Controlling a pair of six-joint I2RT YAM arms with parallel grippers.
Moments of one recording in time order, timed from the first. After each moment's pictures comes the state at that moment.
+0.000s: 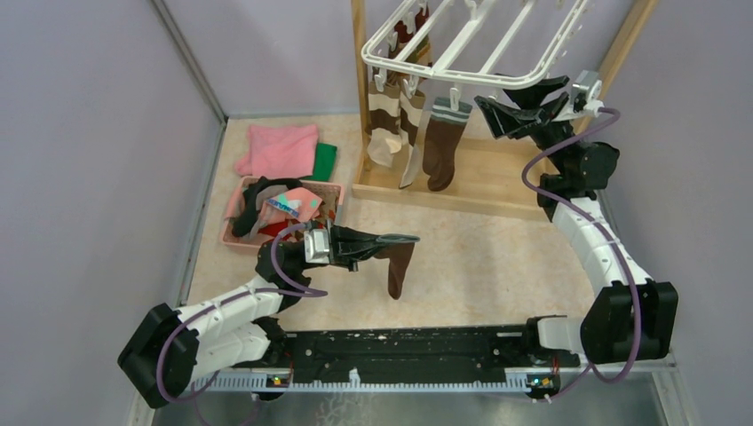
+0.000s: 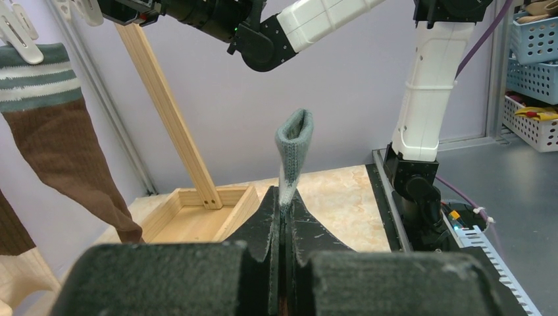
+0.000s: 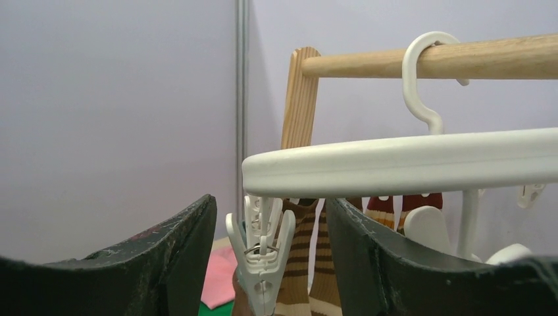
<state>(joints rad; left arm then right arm) -0.72 1.02 0.36 1.28 0.76 -0.18 0.08 1.28 1.02 1.11 -0.69 0.54</state>
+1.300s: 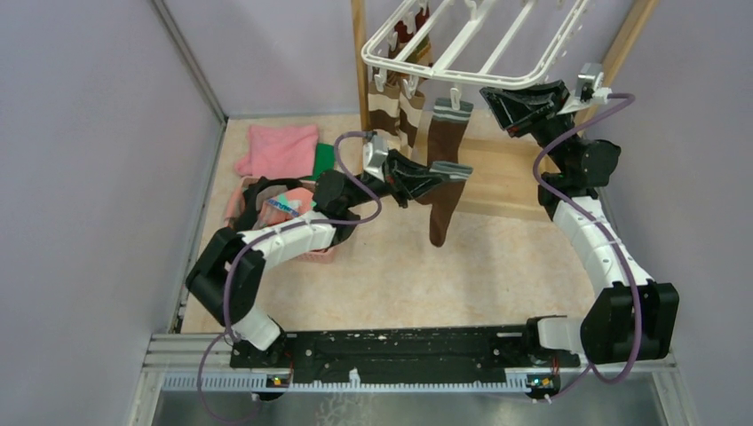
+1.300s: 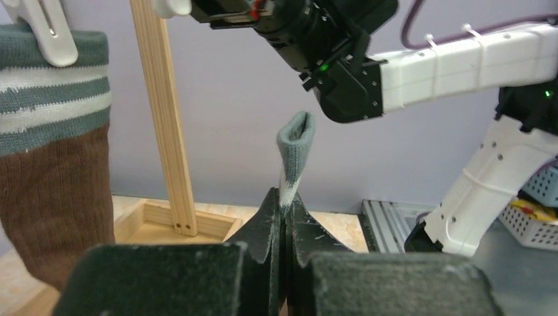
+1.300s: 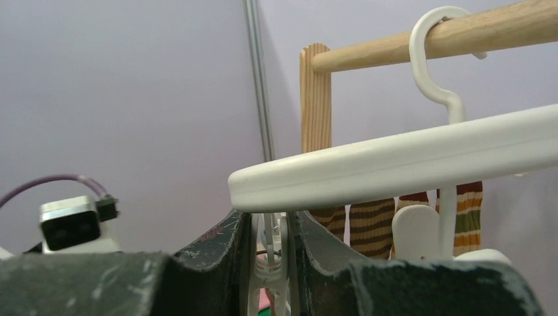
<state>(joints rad) -0.71 1.53 0.91 1.23 0.71 -0.44 0.08 1.28 1.04 1.08 -0.68 0.69</state>
